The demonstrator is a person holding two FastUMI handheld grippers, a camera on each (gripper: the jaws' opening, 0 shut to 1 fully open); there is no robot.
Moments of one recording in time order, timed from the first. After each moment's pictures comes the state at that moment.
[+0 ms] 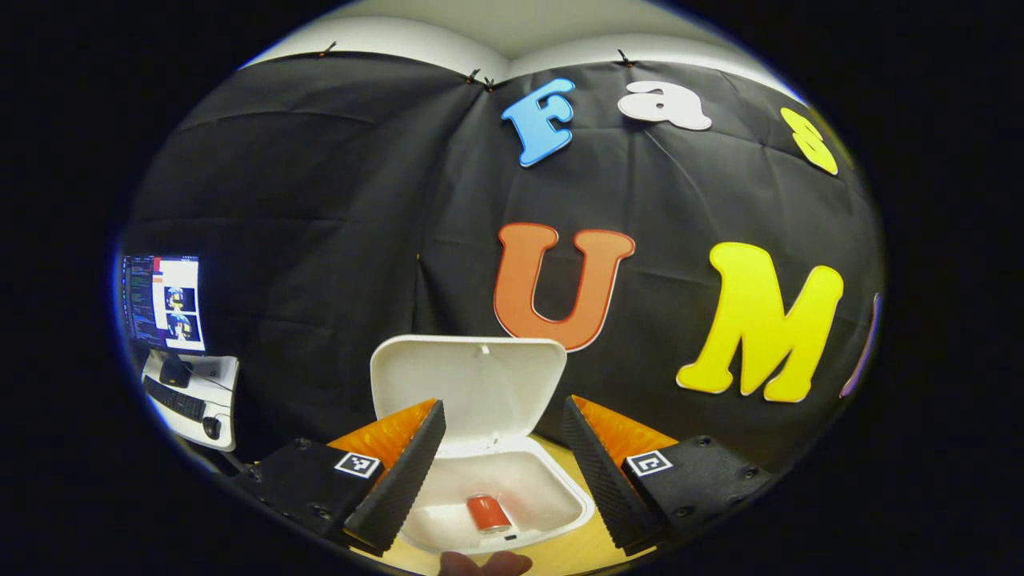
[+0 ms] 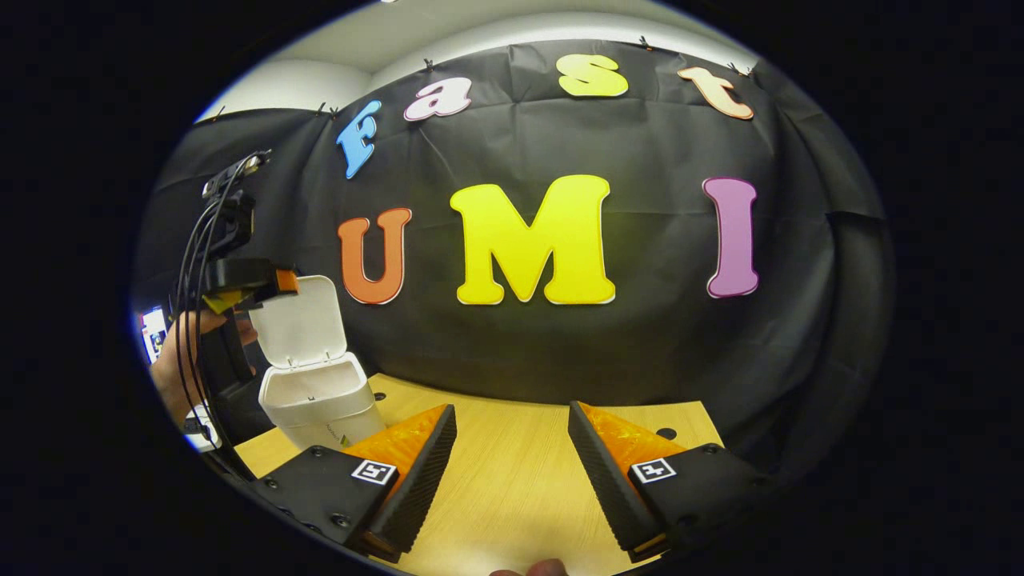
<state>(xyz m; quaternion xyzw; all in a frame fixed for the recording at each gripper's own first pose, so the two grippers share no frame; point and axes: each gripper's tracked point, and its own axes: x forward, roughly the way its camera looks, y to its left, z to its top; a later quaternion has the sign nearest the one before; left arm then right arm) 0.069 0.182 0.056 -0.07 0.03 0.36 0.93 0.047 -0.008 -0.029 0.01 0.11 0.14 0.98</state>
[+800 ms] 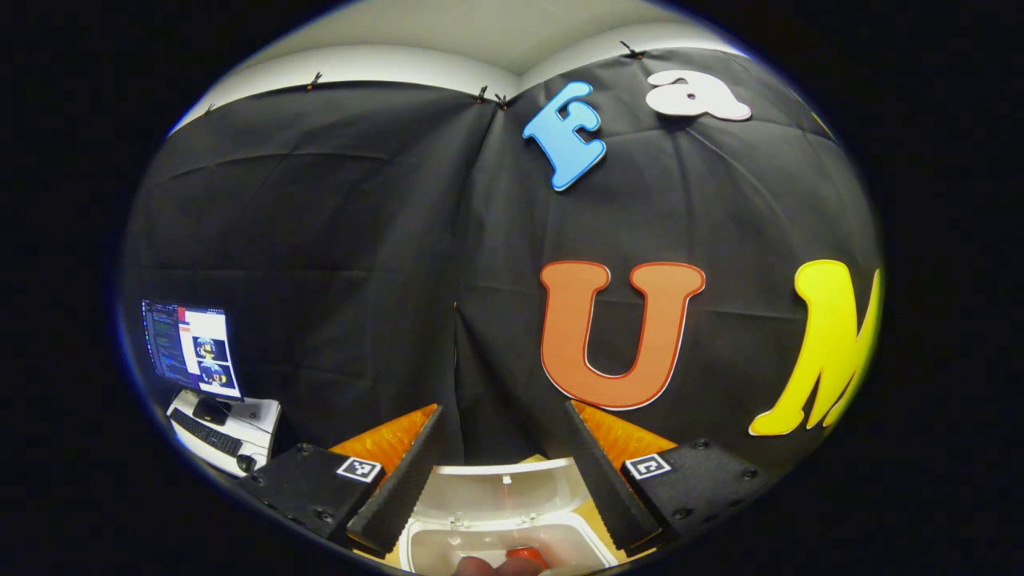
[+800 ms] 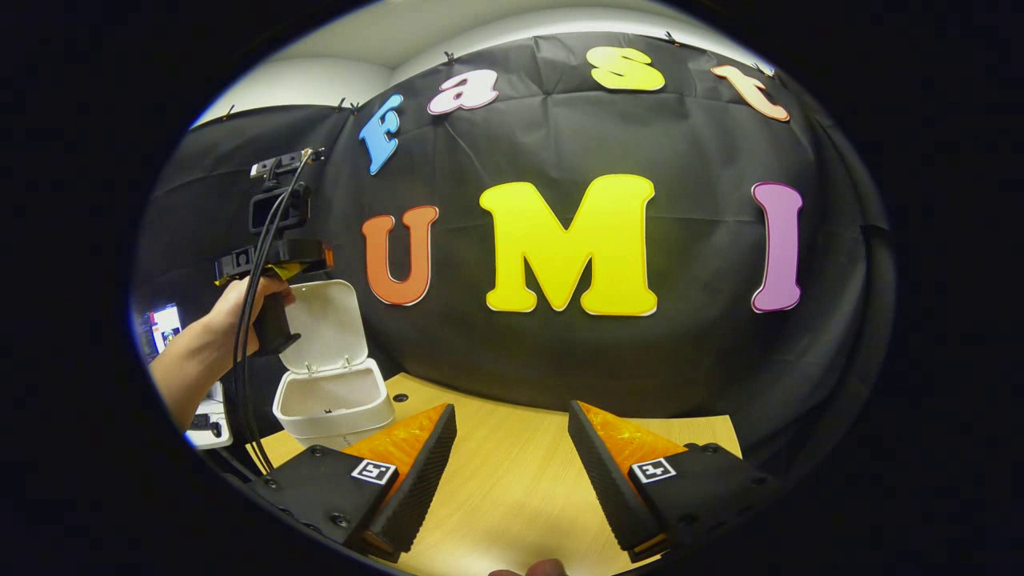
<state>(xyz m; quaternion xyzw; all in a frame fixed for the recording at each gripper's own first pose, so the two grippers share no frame) 0.125 0.269 0.080 -0.03 0.03 0.44 0.90 0.071 0.030 -0.018 0.01 0.13 0.19 0.97</state>
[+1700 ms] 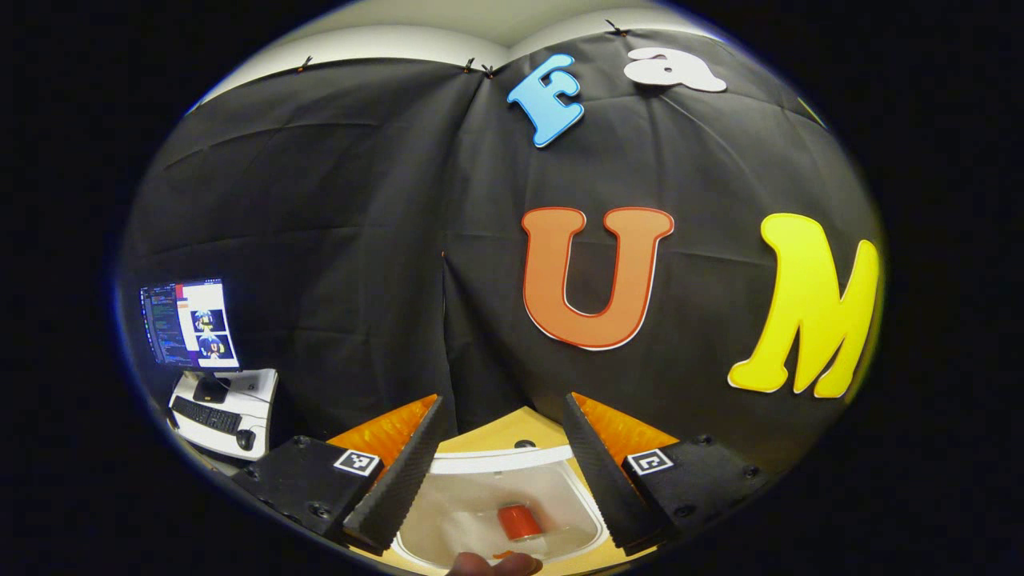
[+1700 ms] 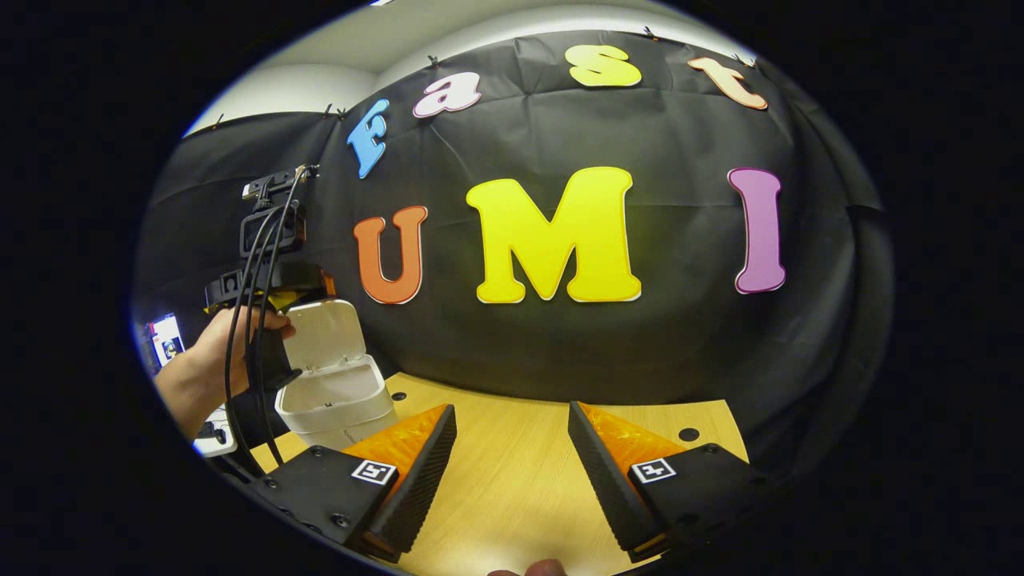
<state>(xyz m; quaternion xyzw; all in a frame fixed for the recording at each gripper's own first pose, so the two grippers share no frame) 0.095 0.190 0.014 -0.06 0.10 0.42 0.90 0.052 0.006 -0.031 0.02 0.13 0.18 0.97</state>
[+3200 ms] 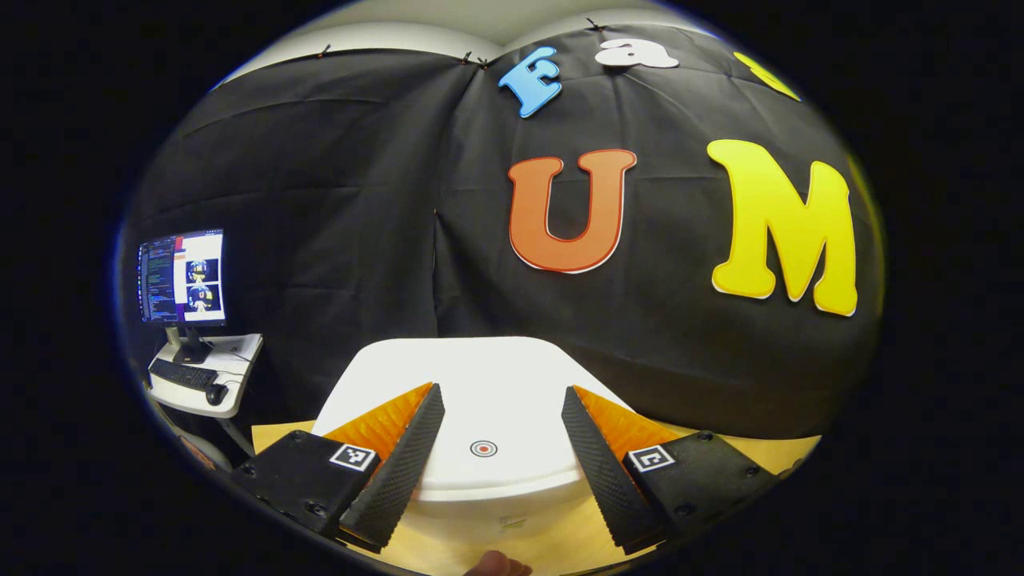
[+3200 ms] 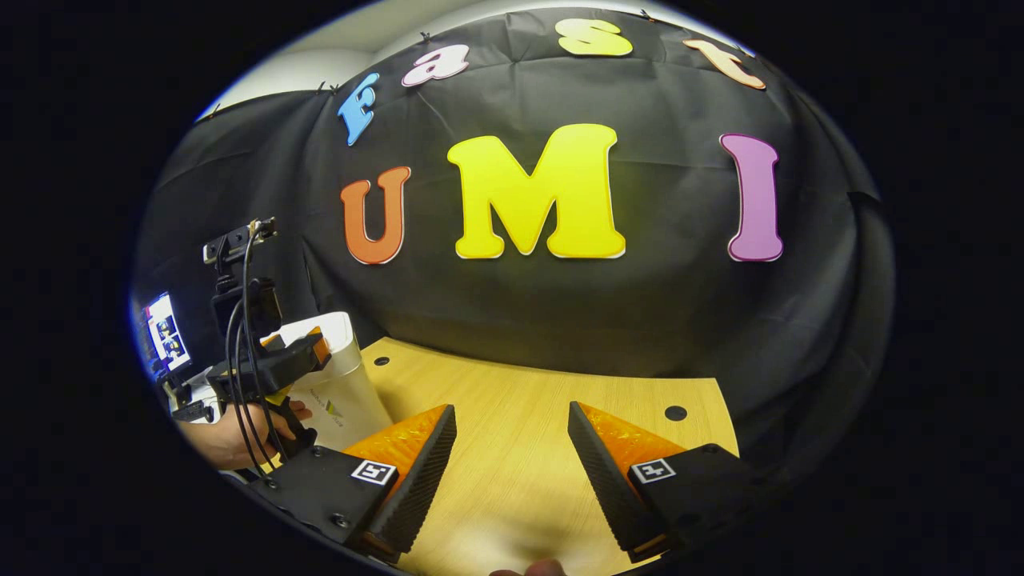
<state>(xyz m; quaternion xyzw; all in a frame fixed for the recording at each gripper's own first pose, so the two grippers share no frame) 0.075 0.142 -0.116 -0.07 0.09 0.39 0.91 0.065 -0.025 -0.089 0.01 0.20 0.17 0.96</state>
